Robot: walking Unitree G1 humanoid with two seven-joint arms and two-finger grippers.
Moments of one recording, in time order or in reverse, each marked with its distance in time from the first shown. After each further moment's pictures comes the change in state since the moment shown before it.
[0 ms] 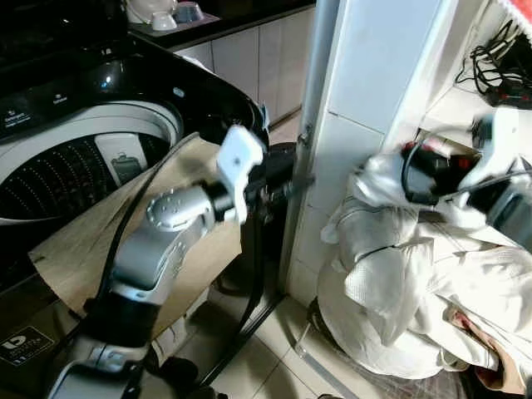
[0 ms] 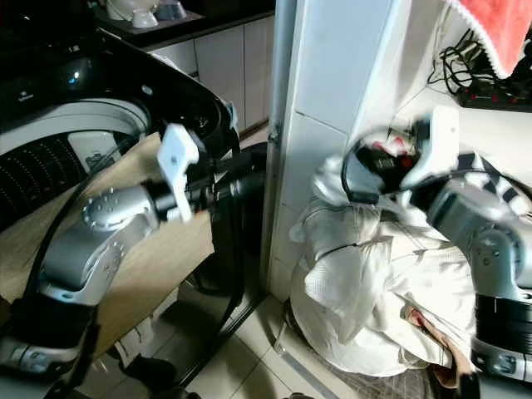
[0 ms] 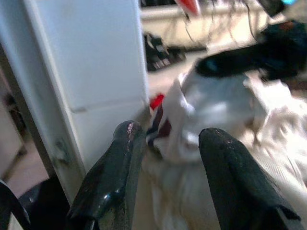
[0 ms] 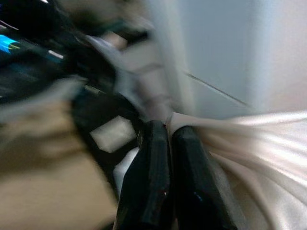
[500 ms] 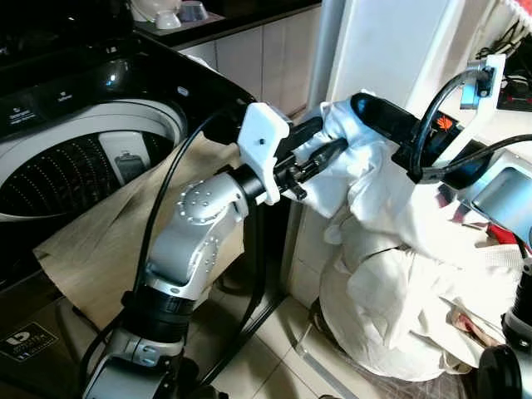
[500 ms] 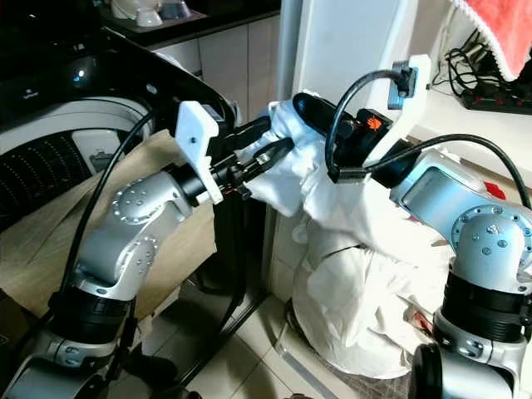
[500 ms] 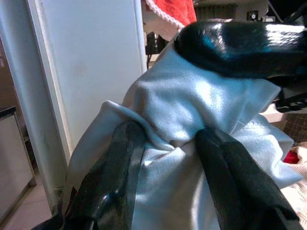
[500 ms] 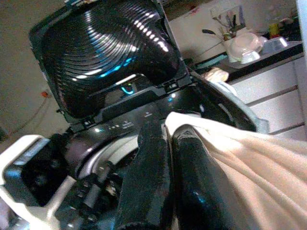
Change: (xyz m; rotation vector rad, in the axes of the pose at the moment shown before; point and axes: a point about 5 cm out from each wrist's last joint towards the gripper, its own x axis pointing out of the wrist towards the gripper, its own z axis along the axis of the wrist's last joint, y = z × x) left arm 0.031 -0.019 0.020 0.011 -0.161 0.040; right arm 0.011 0.069 0.030 0.176 -0.141 0.394
